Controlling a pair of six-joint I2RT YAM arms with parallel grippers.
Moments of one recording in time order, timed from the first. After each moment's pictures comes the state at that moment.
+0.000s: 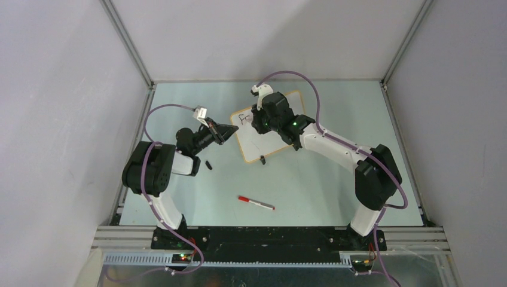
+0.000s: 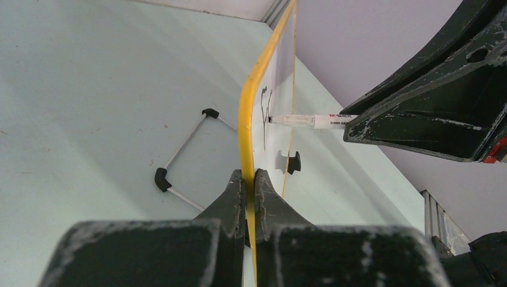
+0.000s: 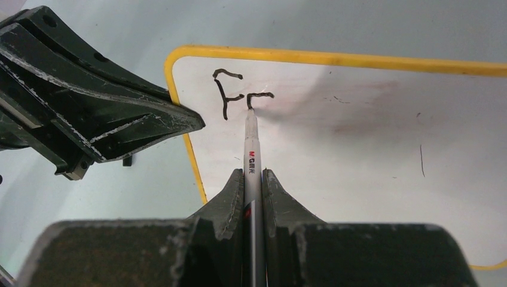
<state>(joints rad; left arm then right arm) -0.16 1.78 0.55 1.32 0.69 -0.66 0.75 1.75 1.43 -0.20 0.06 0.20</state>
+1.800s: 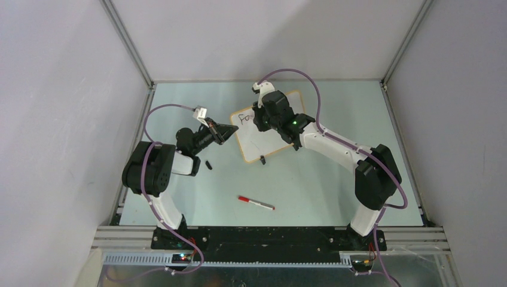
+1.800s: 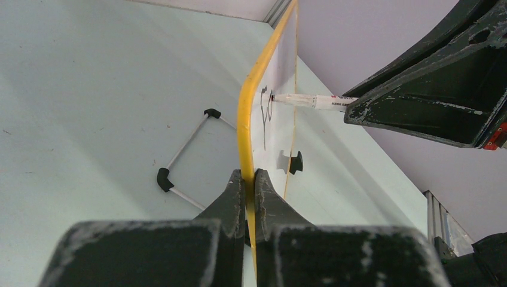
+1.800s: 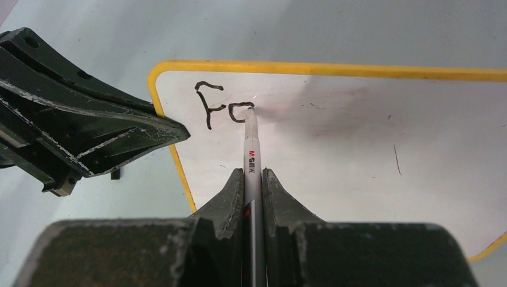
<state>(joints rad) -0.16 1.78 0.55 1.32 0.68 -0.65 0.75 1.75 1.45 -0.21 0.13 0.20</state>
